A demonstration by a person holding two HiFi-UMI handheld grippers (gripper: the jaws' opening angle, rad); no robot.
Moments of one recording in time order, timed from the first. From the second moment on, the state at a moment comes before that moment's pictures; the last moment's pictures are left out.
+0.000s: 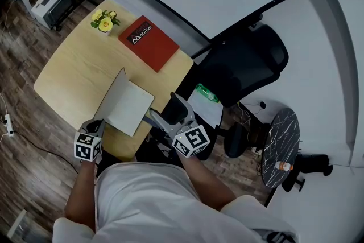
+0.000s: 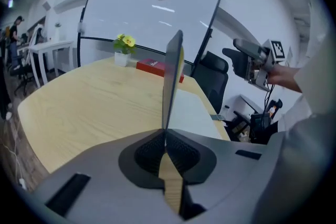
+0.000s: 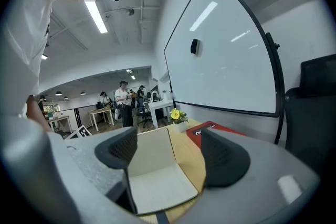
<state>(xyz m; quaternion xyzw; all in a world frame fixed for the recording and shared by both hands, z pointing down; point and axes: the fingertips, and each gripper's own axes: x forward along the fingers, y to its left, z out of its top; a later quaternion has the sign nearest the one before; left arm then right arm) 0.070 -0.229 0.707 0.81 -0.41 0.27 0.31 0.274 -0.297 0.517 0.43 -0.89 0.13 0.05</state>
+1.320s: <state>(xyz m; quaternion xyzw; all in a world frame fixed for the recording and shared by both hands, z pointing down) 0.095 -0.210 0.719 0.81 -0.32 0.49 0.05 0.297 -0.286 0.524 0.44 -0.88 0.14 0.05</state>
